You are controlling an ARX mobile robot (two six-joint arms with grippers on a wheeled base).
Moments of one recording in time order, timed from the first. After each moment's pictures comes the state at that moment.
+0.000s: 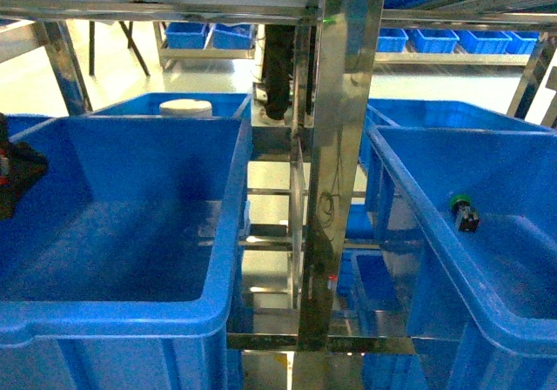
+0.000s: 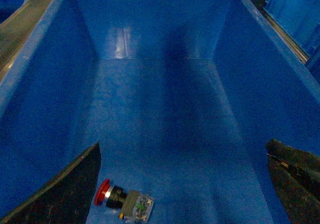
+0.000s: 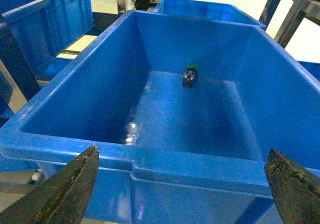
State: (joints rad) left arm 0.00 1.28 0.53 0.25 0.02 -0.05; right arm -0.22 0.59 0.08 0.19 -0.25 -0.14
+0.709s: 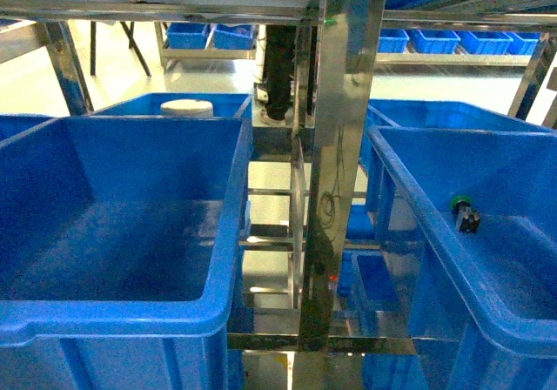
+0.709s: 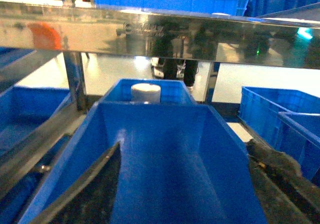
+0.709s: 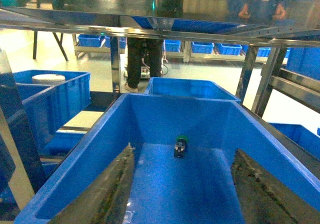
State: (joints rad) left arm 0.00 0.59 0.22 0.36 0.00 -0.08; right arm -0.15 0.50 0.01 0.50 -0.15 -0.04
